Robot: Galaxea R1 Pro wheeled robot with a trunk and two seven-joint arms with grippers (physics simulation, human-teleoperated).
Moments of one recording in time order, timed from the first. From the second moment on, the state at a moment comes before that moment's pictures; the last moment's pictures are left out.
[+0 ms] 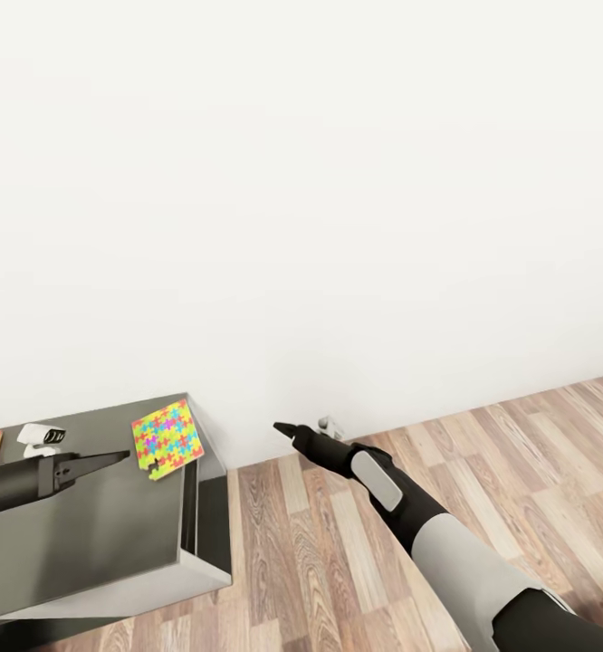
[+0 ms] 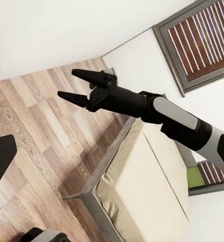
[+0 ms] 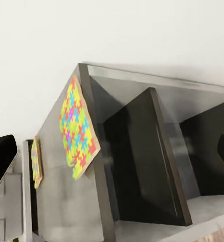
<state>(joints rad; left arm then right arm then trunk) -0.37 0.45 0.40 -1.42 0.17 1.03 -1.57 -0.81 0.10 0.48 -0.61 -1.11 0.39 0.27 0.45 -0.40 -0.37</state>
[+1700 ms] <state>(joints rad) -0.37 0.45 0.43 -1.39 0.23 1.02 -1.57 -0.81 0.11 0.45 -0.52 -1.14 0.63 0.24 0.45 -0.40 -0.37</state>
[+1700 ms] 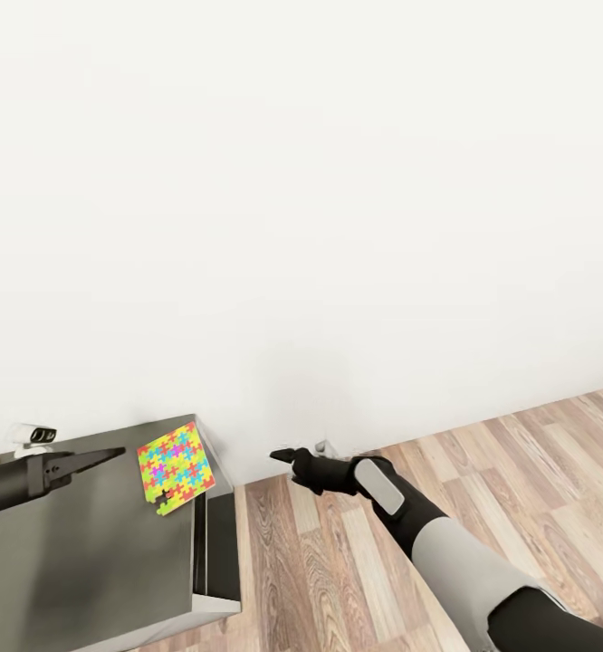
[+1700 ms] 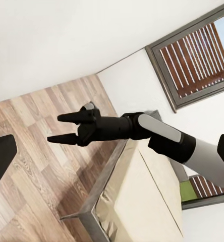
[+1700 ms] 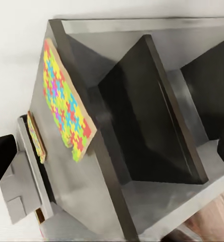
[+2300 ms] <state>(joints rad) -0.37 0.45 0.43 -1.39 0.24 1.03 -1.57 -0.81 0.10 0.37 -0.47 -1.15 0.73 0.24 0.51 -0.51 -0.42</state>
